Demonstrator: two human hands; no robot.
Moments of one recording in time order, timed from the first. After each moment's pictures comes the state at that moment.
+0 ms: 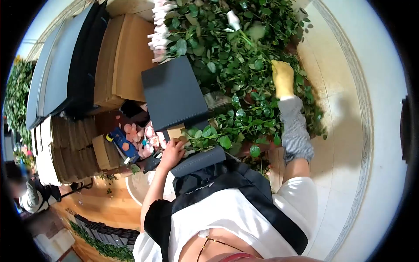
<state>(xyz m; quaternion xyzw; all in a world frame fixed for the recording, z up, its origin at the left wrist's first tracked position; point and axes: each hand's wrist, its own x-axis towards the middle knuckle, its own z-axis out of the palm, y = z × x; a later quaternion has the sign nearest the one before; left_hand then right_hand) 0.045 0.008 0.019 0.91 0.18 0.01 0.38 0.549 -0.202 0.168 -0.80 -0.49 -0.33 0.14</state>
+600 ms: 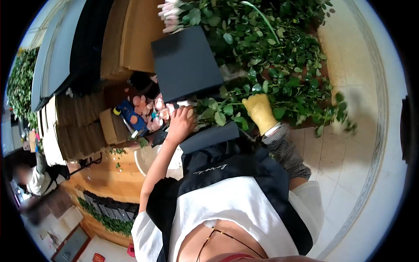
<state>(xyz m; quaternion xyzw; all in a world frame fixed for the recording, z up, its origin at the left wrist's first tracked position) 0.060 0.012 0.059 0.99 0.08 0.04 0.13 0.325 -0.210 0.075 -0.82 -0.57 0.03 -0.05</state>
